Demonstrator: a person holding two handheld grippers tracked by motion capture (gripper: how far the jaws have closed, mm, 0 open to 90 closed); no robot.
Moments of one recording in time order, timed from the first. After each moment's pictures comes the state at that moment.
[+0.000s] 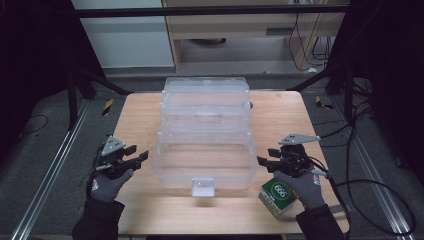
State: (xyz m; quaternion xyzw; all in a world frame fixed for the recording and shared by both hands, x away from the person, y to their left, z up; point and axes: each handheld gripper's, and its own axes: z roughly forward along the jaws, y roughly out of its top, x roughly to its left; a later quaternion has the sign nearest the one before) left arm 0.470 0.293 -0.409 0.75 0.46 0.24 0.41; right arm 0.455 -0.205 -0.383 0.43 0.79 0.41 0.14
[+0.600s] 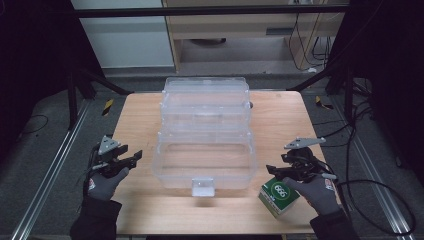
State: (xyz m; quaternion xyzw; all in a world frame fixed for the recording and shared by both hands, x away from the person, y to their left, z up) left arm 0.476 0.309 -0.418 0.74 0.48 0.26 0.39; right arm 0.440 -0.219 -0.374 0.45 0.81 0.34 0.15
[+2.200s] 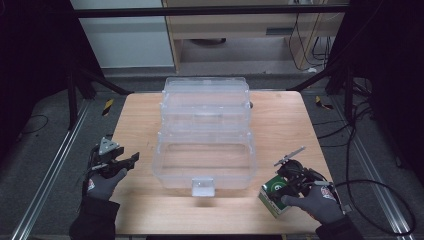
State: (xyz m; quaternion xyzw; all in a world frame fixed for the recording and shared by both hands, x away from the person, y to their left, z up) left arm 0.482 0.319 -0.431 0.74 0.49 0.27 0.37; right arm 0.427 -0.205 -0.402 0.46 0.87 0.18 0.05
